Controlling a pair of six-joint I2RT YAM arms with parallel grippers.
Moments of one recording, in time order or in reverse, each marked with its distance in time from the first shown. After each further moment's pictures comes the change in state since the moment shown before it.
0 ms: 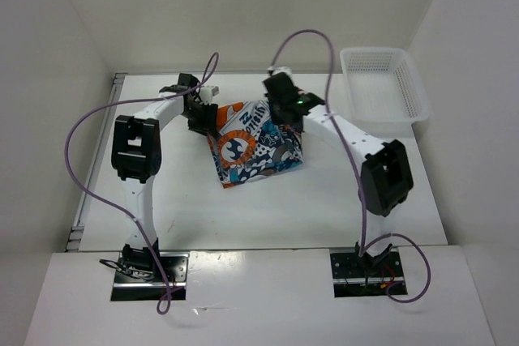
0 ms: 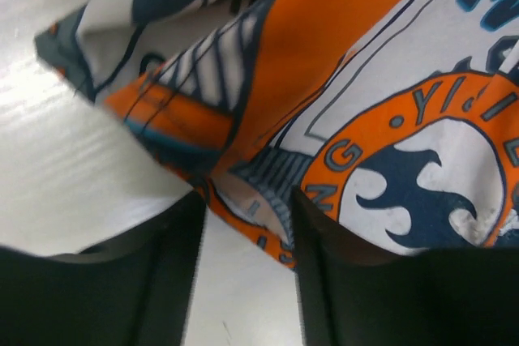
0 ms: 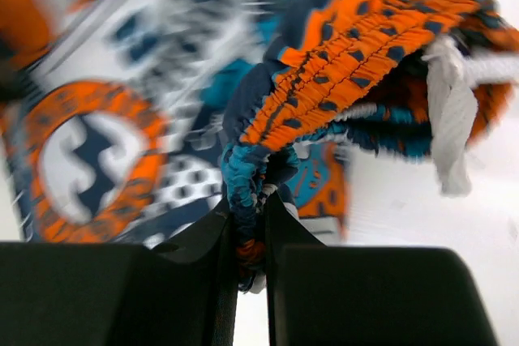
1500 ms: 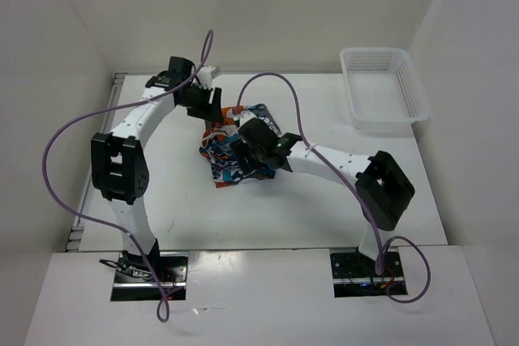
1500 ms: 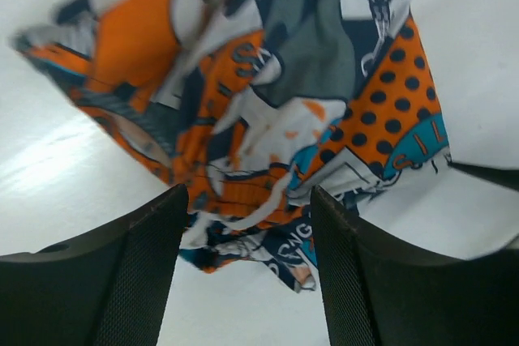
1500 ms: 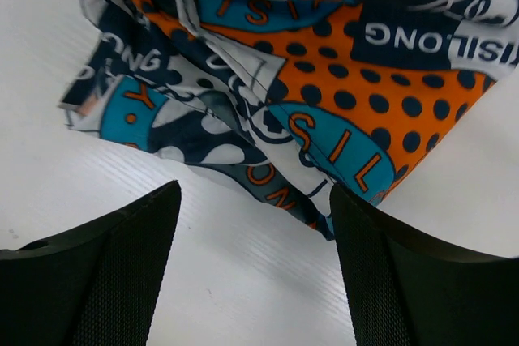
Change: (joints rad) left arm -0.019 -0.296 -0.011 -0.050 0.082 0.003; right arm 0.302 -0.060 -0.270 0.163 -0.144 -0.089
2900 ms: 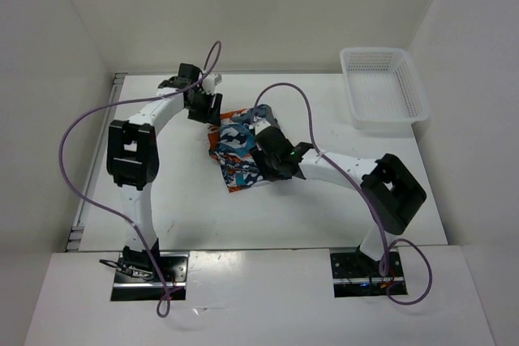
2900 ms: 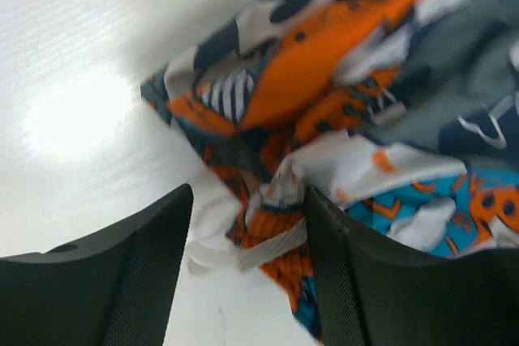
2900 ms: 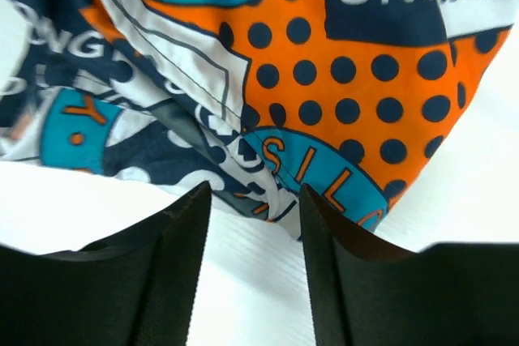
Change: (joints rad) left arm -0.022 0.244 0.075 0.065 -0.148 0.000; right arm -0.062 -0.043 -0.227 0.115 0.006 -0.045
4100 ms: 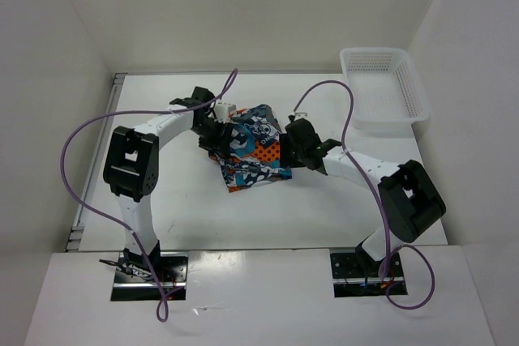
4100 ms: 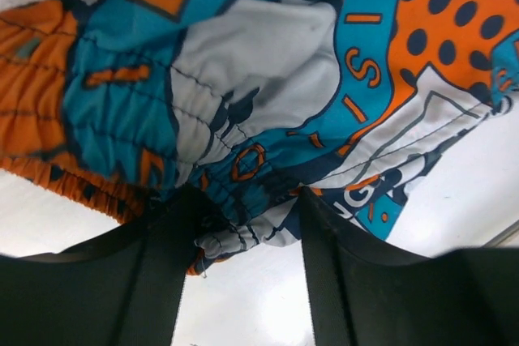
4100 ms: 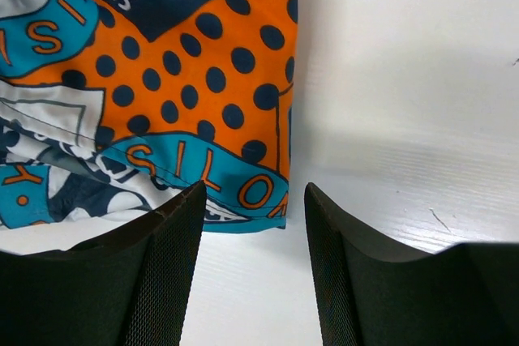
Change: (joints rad) left arm -0.107 -0.178 -0.318 -0.059 0.113 0.000; right arm -0.212 -0.132 -0.129 0.036 -0.045 0.286
